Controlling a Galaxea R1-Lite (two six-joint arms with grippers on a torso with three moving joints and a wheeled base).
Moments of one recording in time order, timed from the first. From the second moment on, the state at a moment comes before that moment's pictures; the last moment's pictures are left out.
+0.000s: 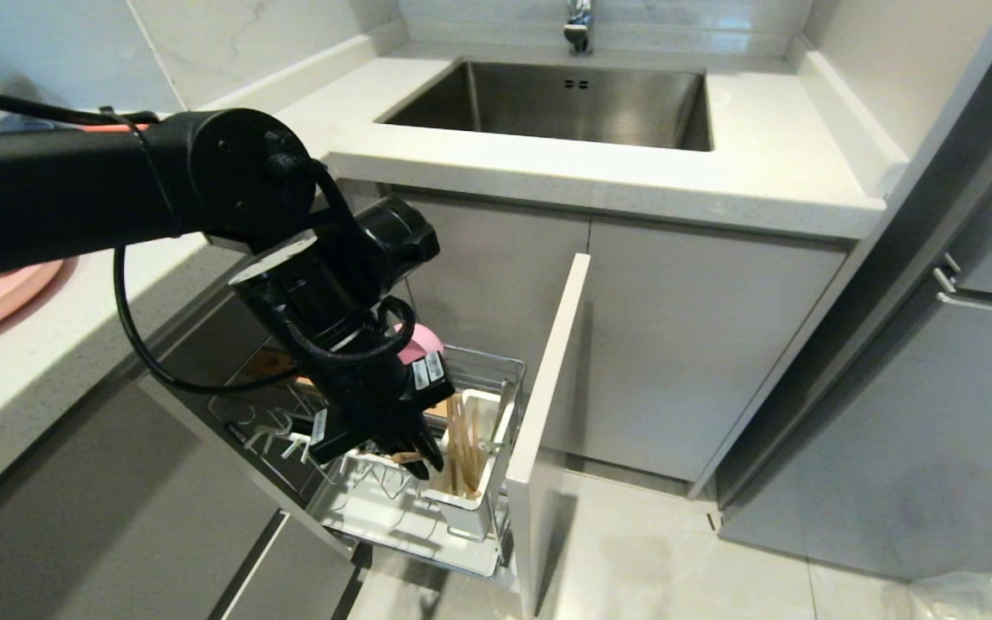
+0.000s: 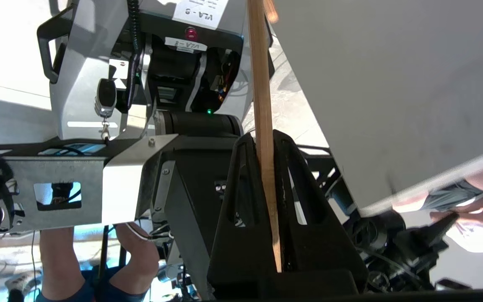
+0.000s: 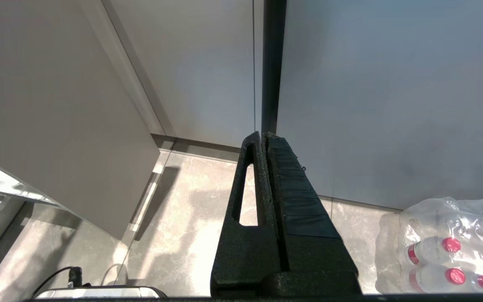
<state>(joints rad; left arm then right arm) -0.56 1.99 -1.94 1.29 -0.25 -0.88 0.00 0.00 0.00 0.00 -0.02 0.04</state>
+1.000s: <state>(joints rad) -0.48 2.14 -1.95 1.21 -0.31 -0.85 0.00 0.00 0.00 0.00 -0.02 0.04</state>
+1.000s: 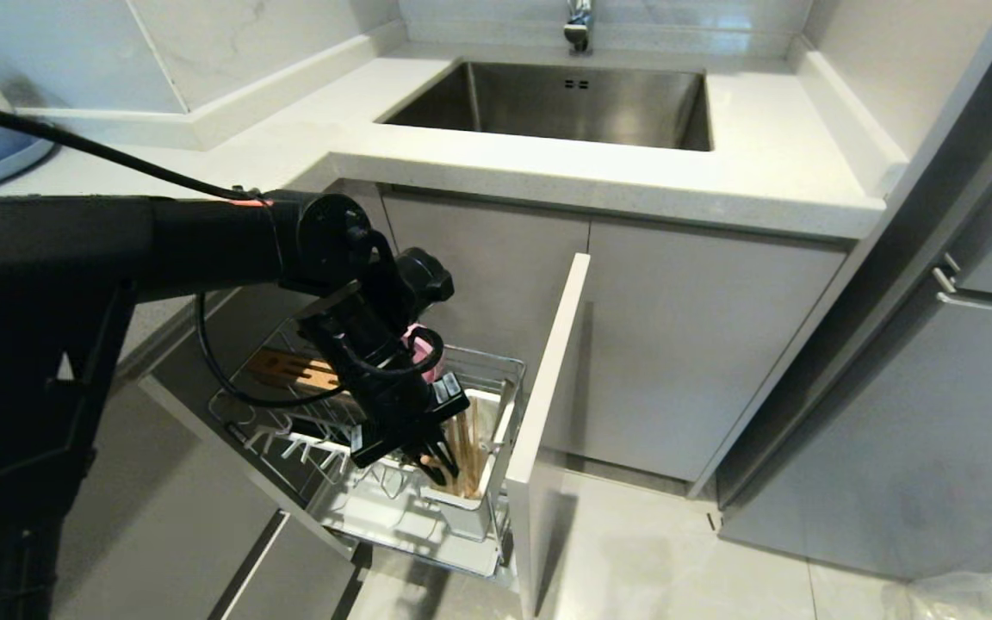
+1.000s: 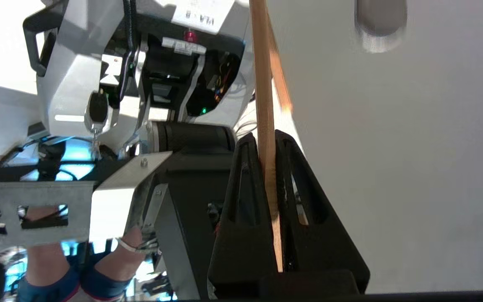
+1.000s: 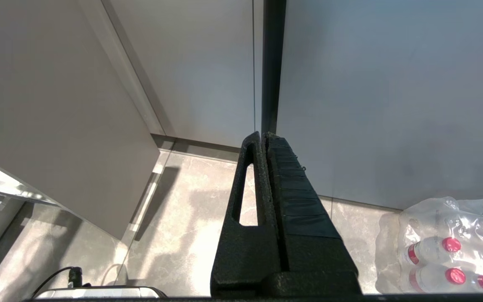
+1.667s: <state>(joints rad) -0.45 2.22 -1.95 1.16 -0.37 -0.85 0.00 0.00 0.00 0.00 -0.02 0.04</state>
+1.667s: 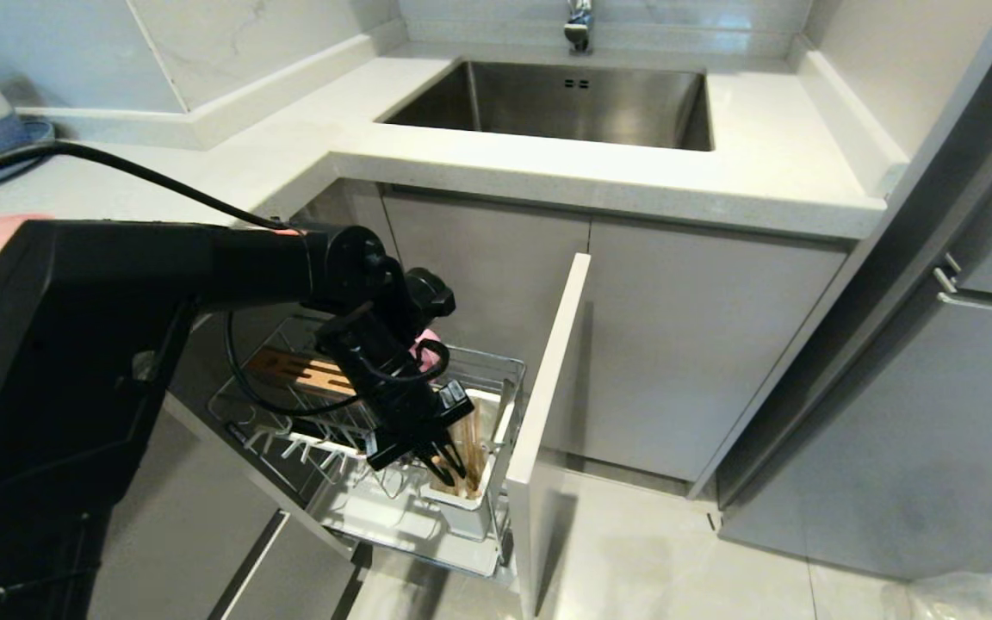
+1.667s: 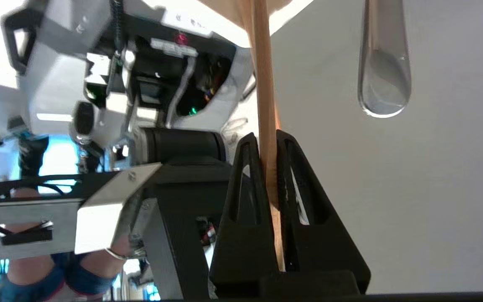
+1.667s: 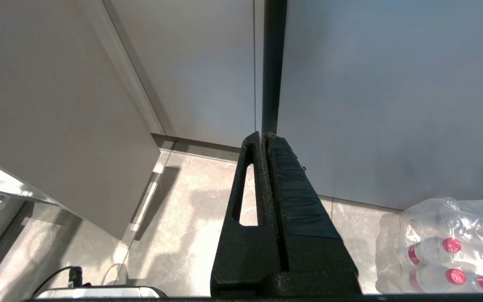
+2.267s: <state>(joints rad) -0.43 2.27 -1.95 1.12 -0.38 -0.85 0.00 0.00 0.00 0.00 -0.02 0.04</state>
